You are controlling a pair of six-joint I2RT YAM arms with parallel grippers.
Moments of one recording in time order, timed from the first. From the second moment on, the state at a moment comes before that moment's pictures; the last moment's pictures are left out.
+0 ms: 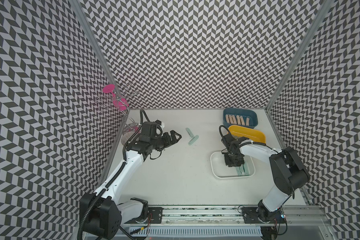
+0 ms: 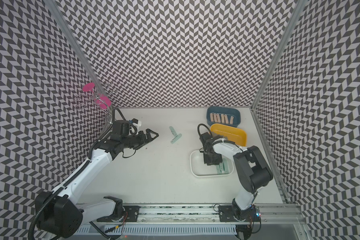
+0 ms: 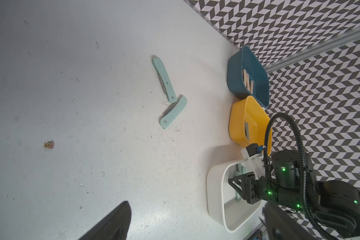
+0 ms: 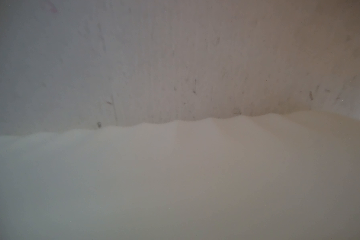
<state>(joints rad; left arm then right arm) -0.26 1.21 0.99 -0.49 0.47 -0.65 0.45 1.71 1.03 -0.88 0.09 0.44</state>
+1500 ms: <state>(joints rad) -0.53 1.77 1.24 -0.29 0.08 -0.31 0.44 1.51 1.23 -0.66 -0.18 0.48</state>
